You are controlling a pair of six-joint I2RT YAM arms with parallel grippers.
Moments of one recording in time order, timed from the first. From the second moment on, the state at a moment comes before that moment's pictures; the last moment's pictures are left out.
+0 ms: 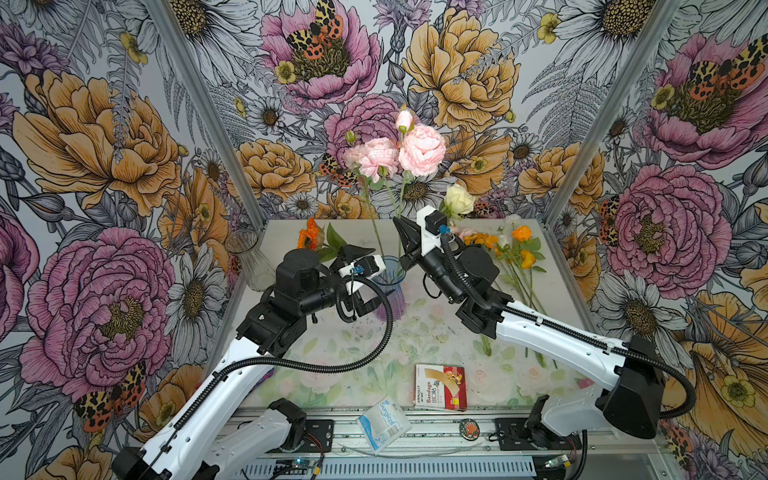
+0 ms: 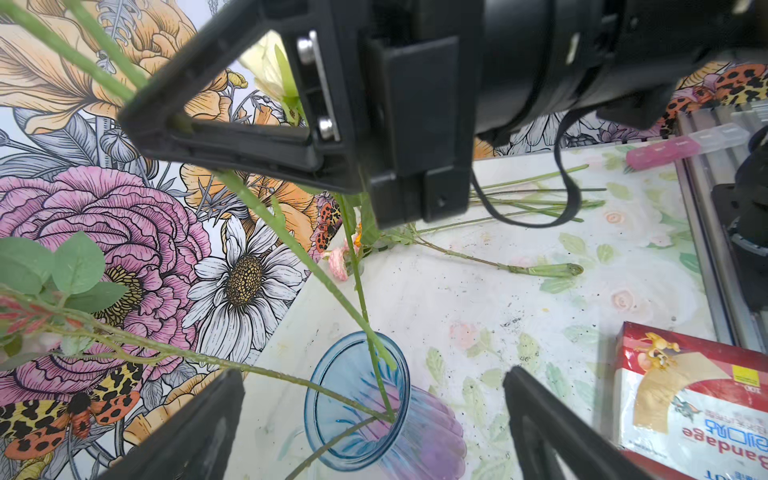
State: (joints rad) left arm -0.52 0.95 1.07 -0.36 0.42 0.57; right arm 0.89 1.44 1.18 0.56 0.17 -0.10
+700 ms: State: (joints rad) left arm -0.51 0.95 1.07 -0.36 0.44 0.57; right arm 0.90 1.60 1.08 0.68 0.22 -0.13
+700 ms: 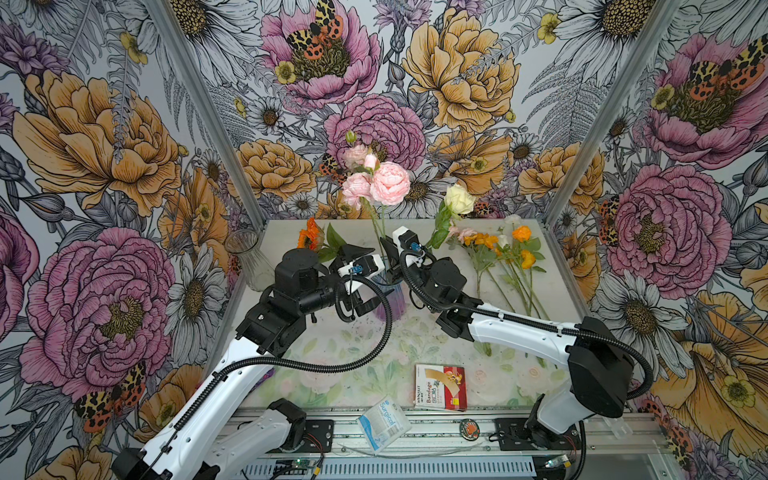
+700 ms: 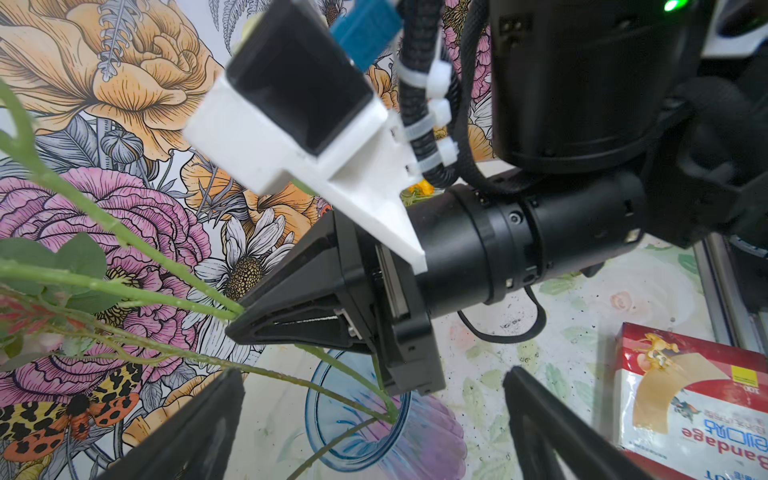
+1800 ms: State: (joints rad) left arm -0.51 0.96 1.07 -0.35 0.44 0.57; right arm 0.90 1.60 0.94 0.69 0.26 -0.10
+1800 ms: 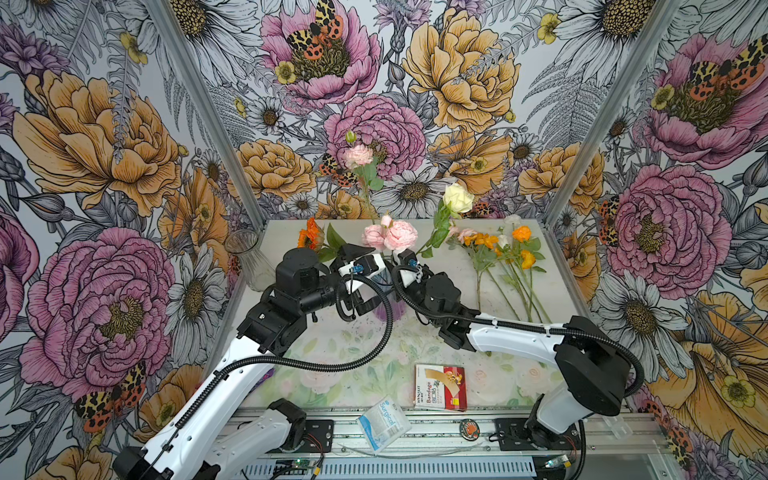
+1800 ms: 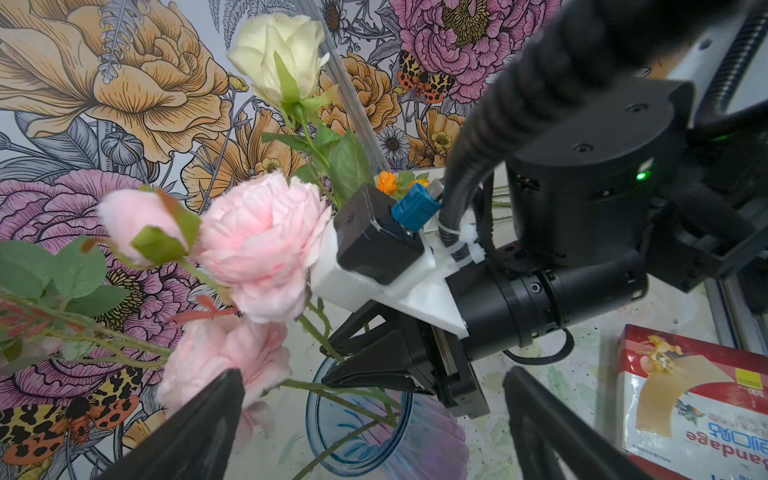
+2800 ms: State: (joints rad) left arm -0.77 1.01 1.07 -0.35 0.40 0.57; right arm 0.50 1.08 0.82 -0.25 0.39 0.41
